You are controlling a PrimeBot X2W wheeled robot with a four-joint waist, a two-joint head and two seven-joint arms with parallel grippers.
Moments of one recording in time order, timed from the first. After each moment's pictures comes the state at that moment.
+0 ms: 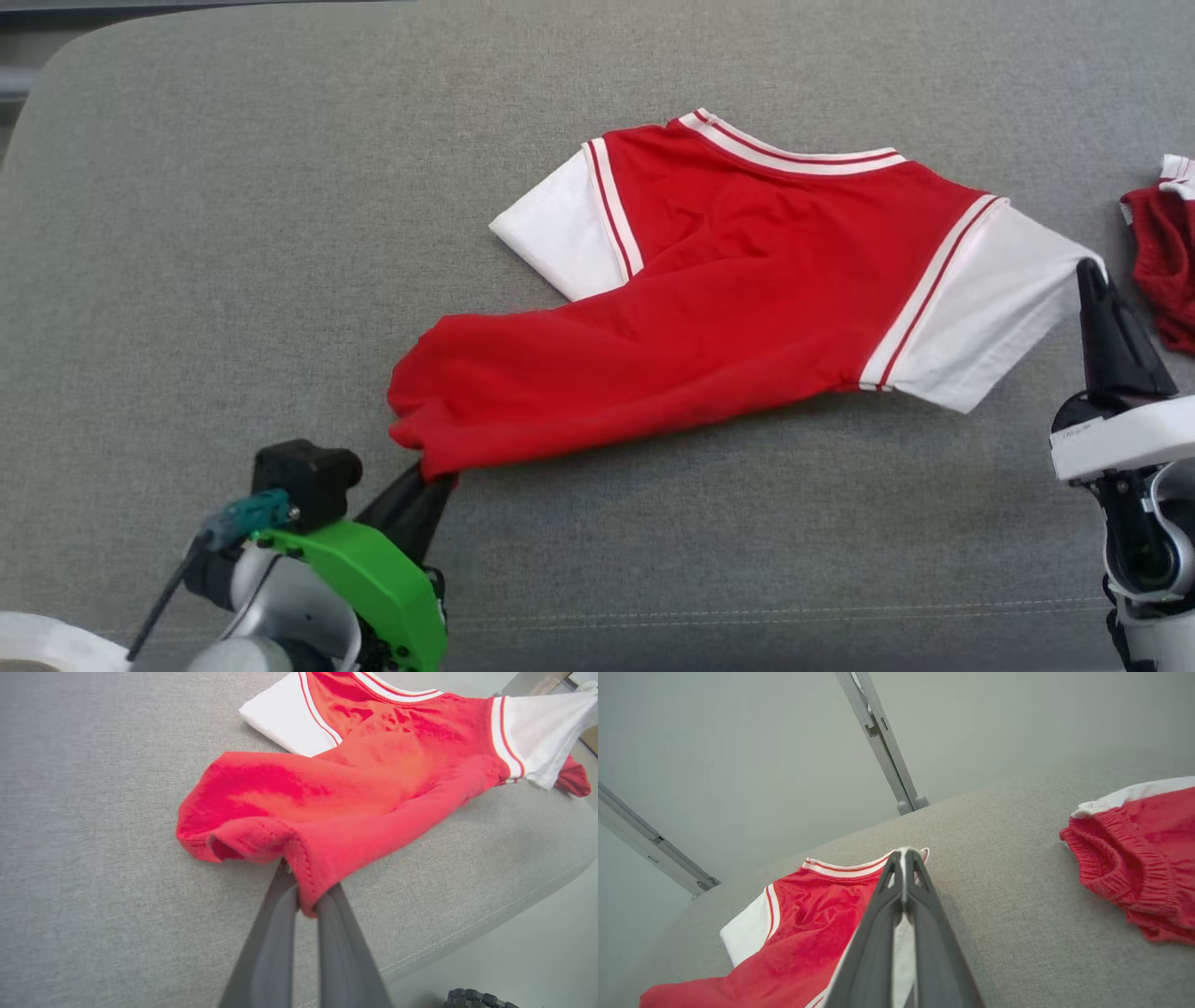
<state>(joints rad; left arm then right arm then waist) -0.14 0.47 -0.56 -0.21 -0.70 0.15 0.26 -0.15 -0.23 -0.10 -0.02 0.63 0.13 -0.01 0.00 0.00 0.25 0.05</state>
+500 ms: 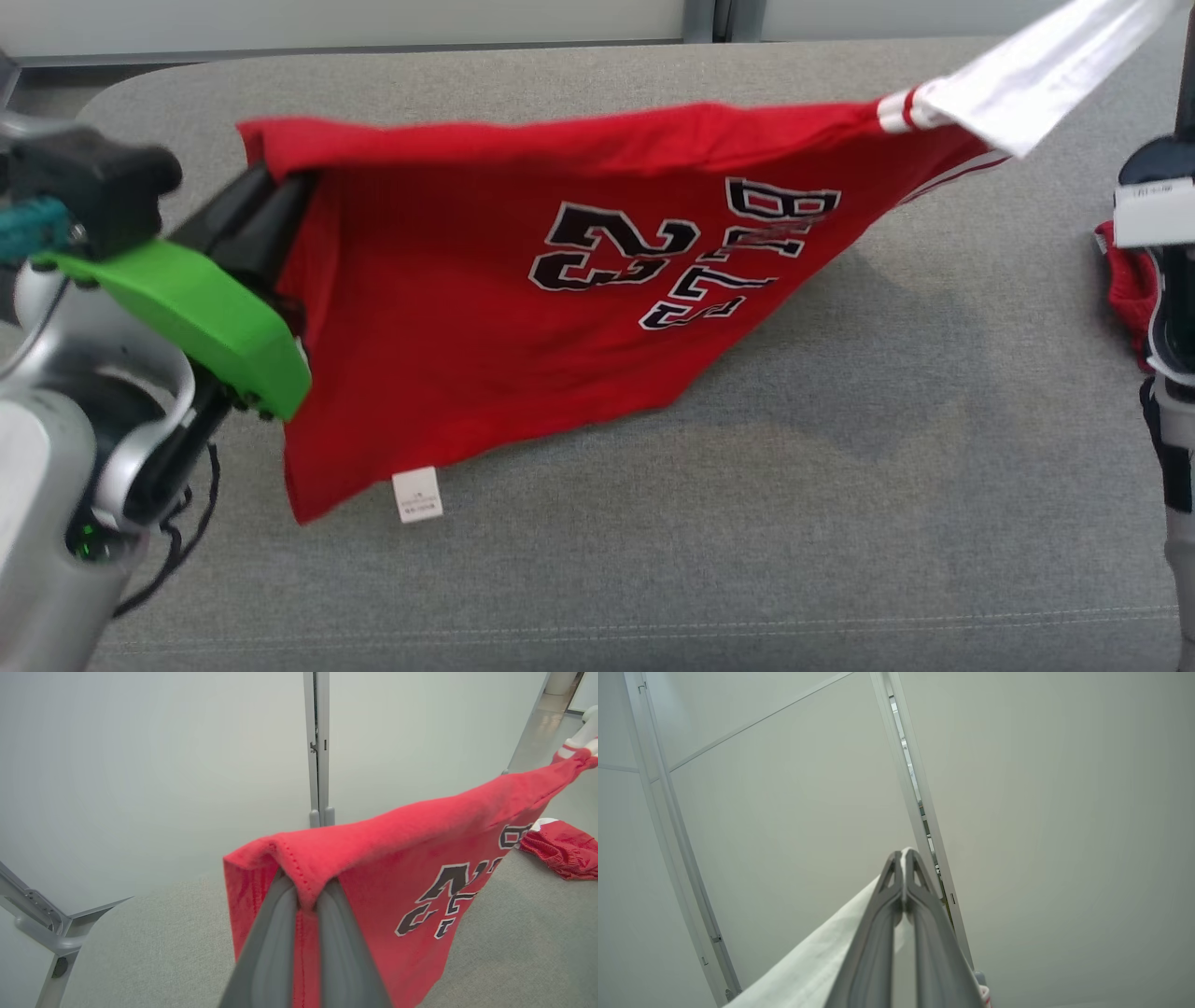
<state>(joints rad) -0.51 0.60 -0.42 -0.31 -0.70 0.10 0.41 -0.52 -0.27 -0.07 -0.06 0.58 0.13 -0.08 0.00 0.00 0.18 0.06</state>
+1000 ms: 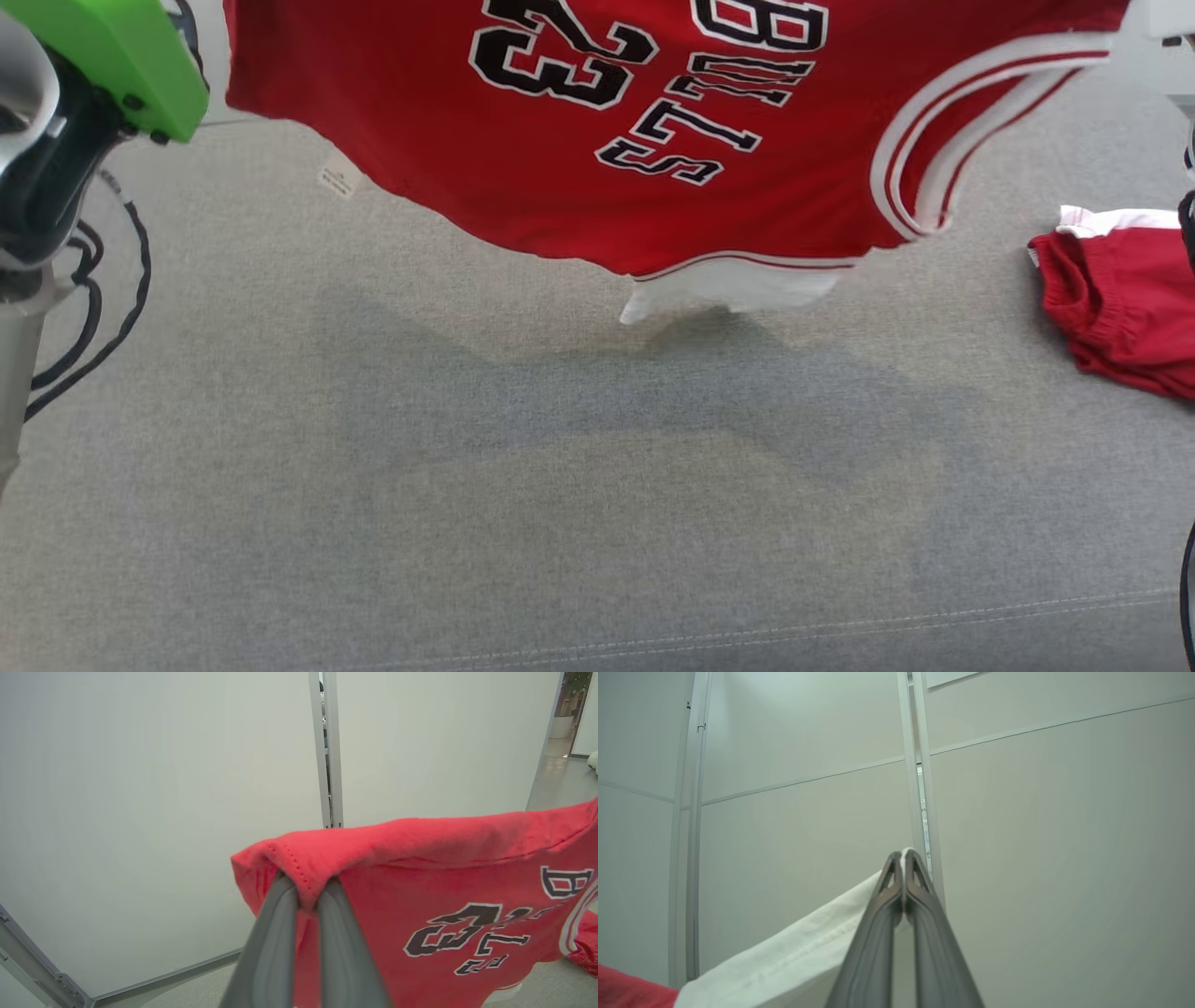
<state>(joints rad) -1.00 0.53 -0.40 0.01 -0.74 0.01 0.51 -0.91 -0.32 0.04 0.10 0.53 0.13 -0.07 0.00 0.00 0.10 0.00</state>
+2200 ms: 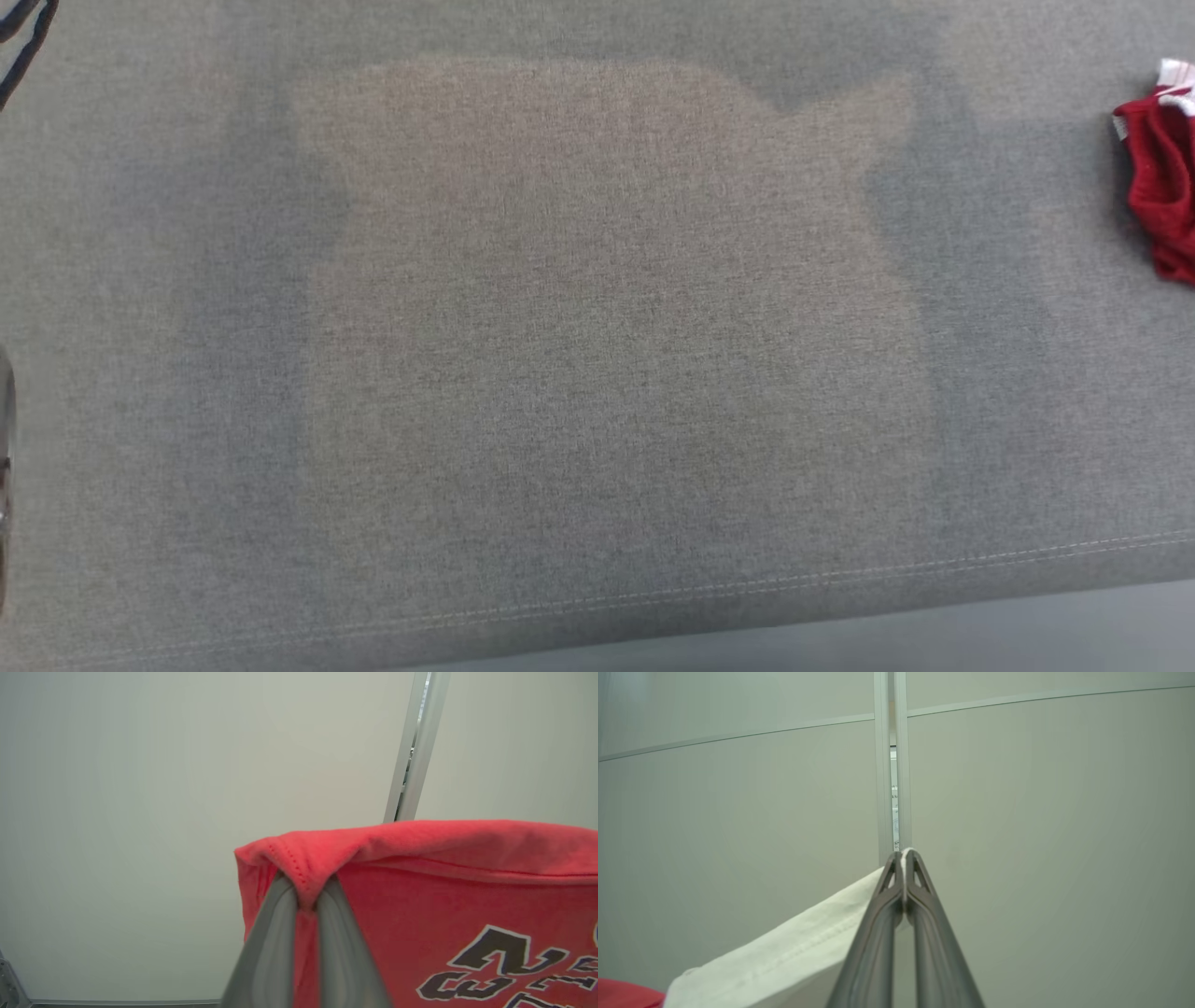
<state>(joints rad) -1.63 0.25 -0.38 0.93 -0.65 -0.02 0.00 -1.73 -0.23 0.14 0.86 0.34 0.13 -0.26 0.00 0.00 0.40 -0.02</state>
